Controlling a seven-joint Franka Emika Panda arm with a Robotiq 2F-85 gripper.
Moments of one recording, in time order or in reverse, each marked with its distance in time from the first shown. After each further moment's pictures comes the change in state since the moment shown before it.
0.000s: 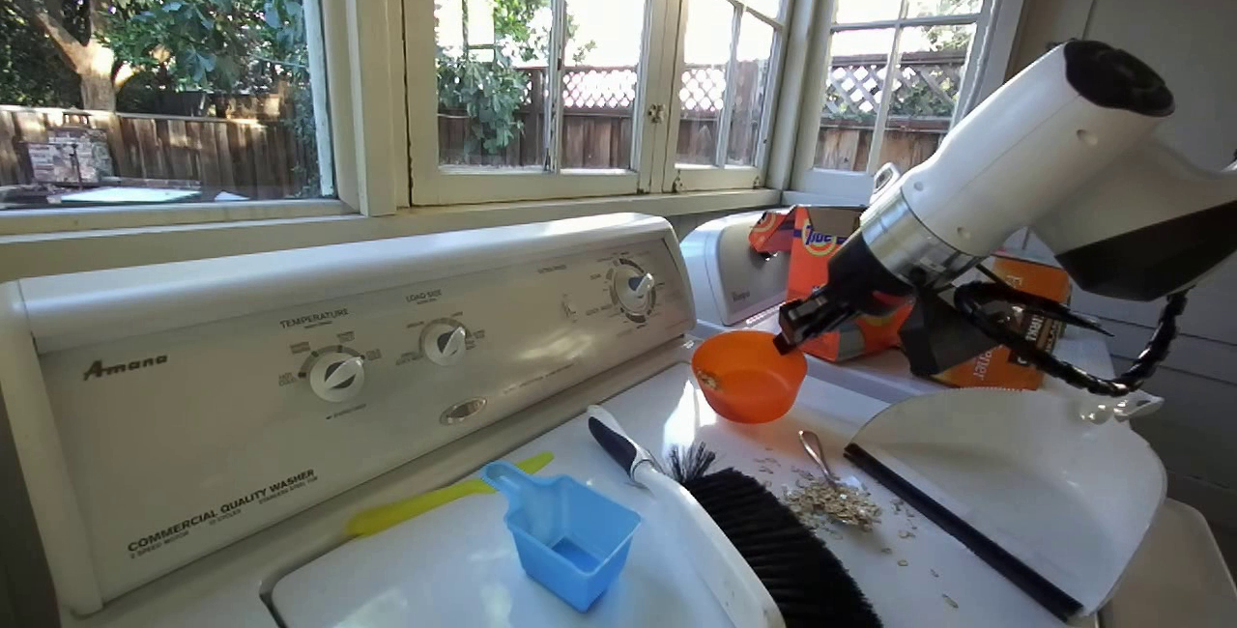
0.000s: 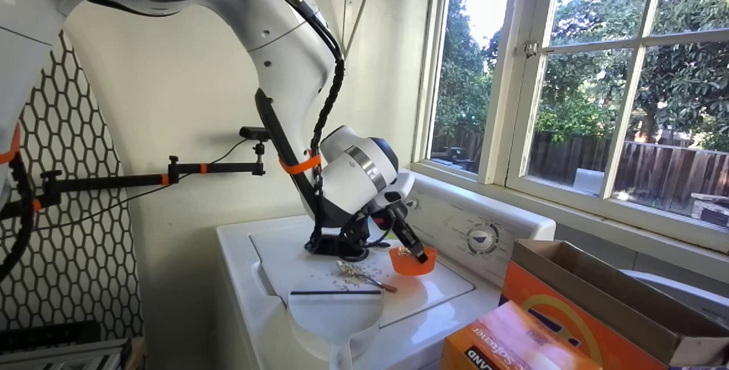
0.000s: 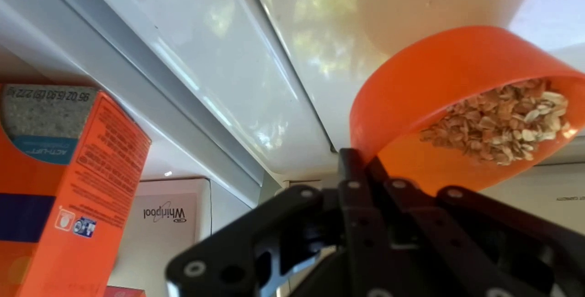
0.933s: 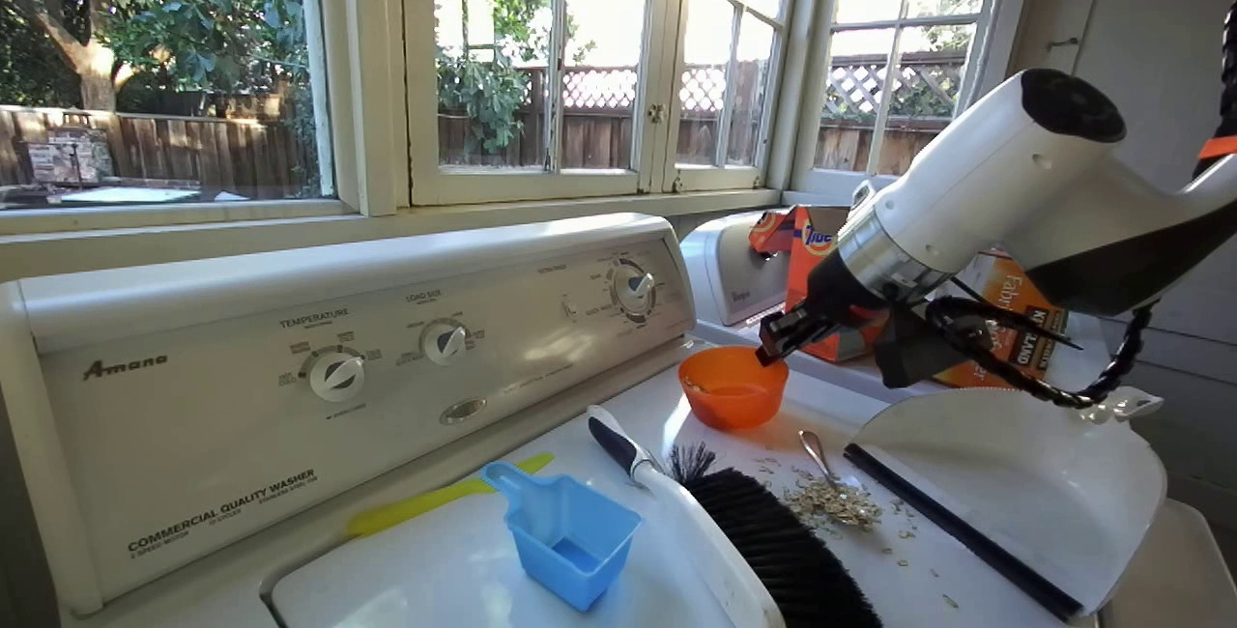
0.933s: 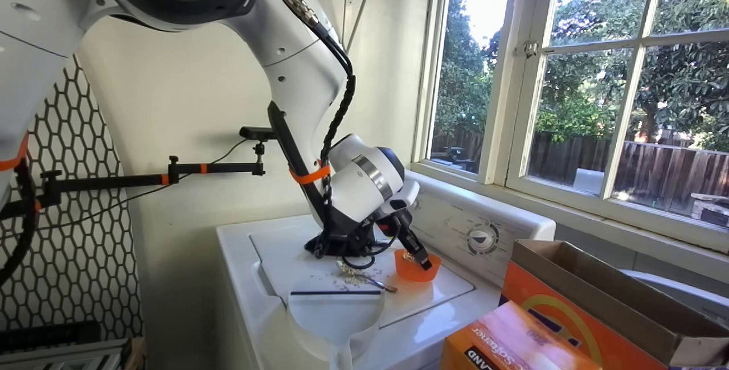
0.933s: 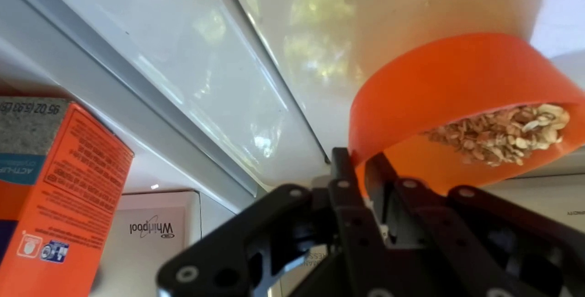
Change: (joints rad) arm 0.000 0.071 -0.001 0.063 0.000 0.002 0.001
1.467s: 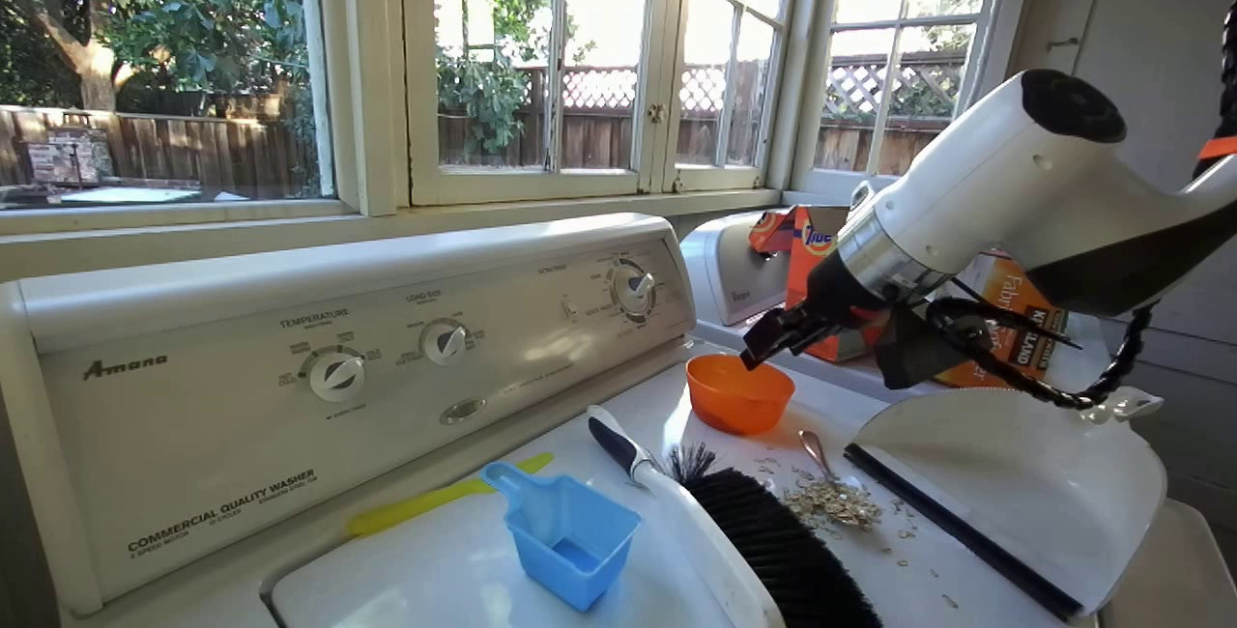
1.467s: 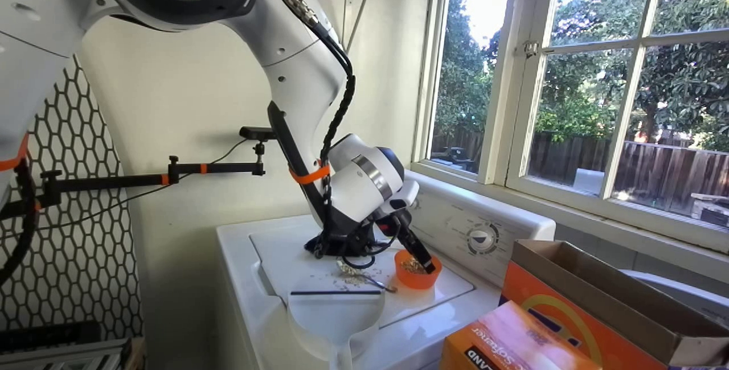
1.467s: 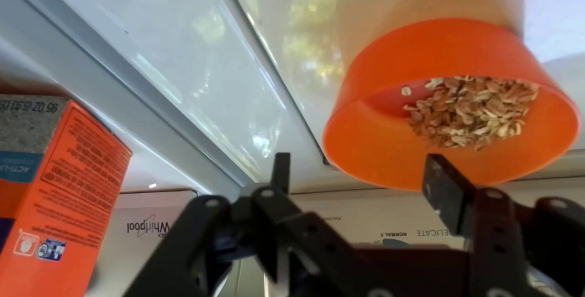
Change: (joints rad) arm 0.001 0.000 0.001 0.000 -0.001 0.000 -0.009
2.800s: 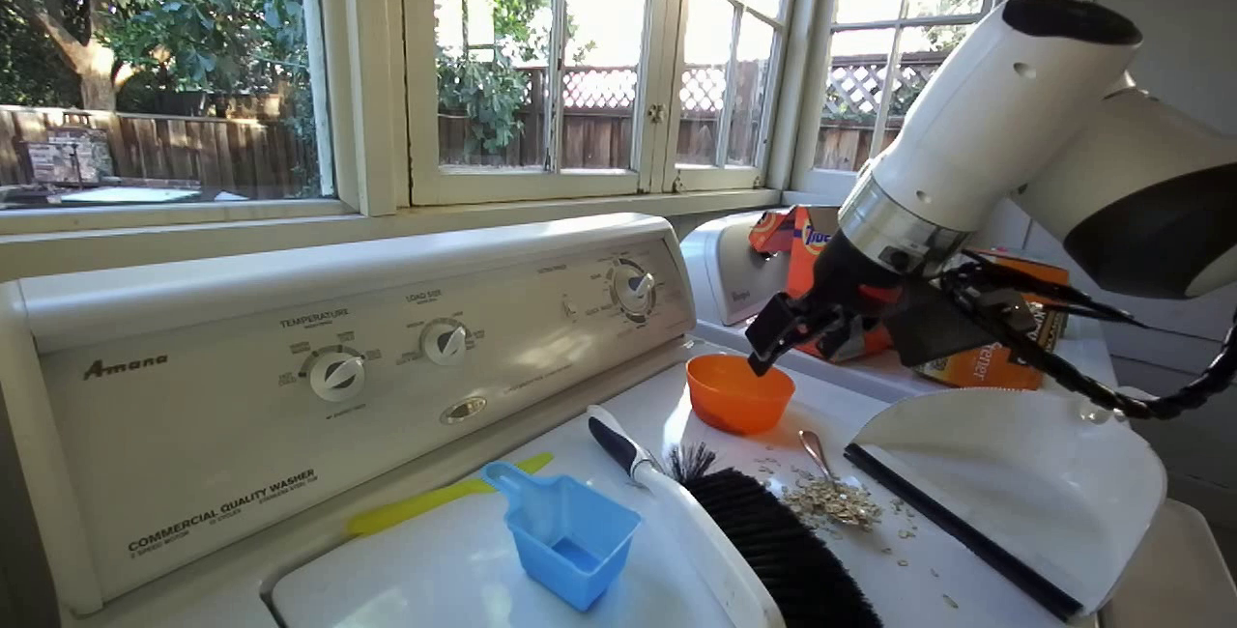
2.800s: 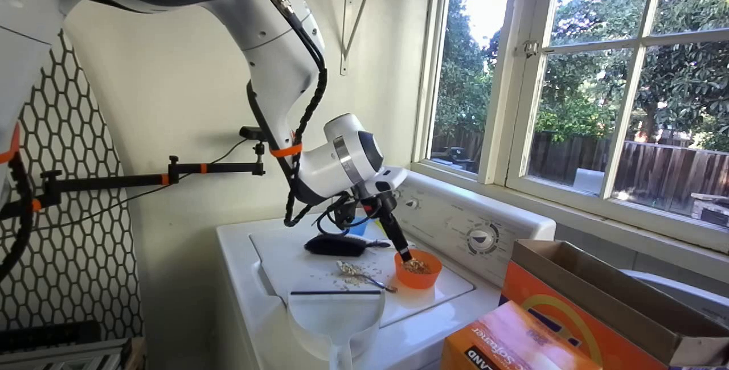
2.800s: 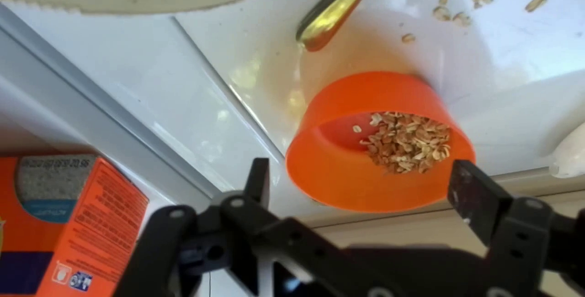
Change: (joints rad) arm 0.003 -0.078 0.099 -0.060 0.421 -0.136 -0.232
